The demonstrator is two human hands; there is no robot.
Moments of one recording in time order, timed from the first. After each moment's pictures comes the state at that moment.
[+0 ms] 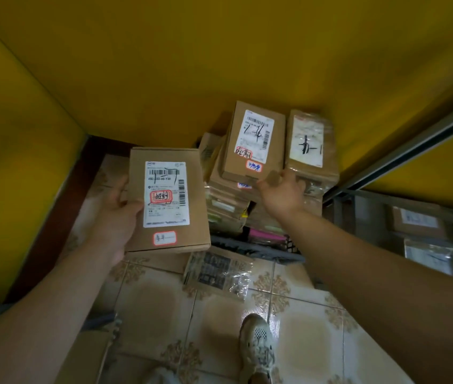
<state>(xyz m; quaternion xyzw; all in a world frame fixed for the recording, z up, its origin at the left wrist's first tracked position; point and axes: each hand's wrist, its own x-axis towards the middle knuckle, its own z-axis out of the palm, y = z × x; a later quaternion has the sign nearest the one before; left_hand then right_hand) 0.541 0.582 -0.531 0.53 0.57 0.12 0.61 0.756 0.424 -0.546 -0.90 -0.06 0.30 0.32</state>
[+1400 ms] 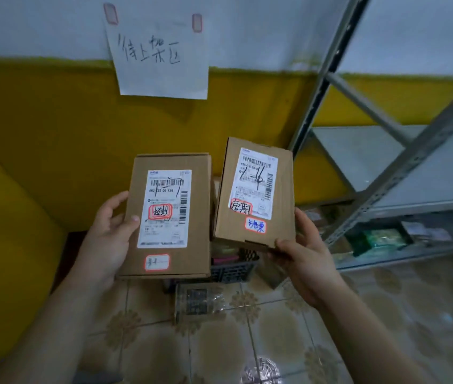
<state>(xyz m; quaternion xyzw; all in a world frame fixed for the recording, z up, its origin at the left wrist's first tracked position) 0.437 0.502 -0.236 0.66 0.36 0.17 0.64 0.527 0.220 -0.222 -0.65 0.03 0.24 0.72</state>
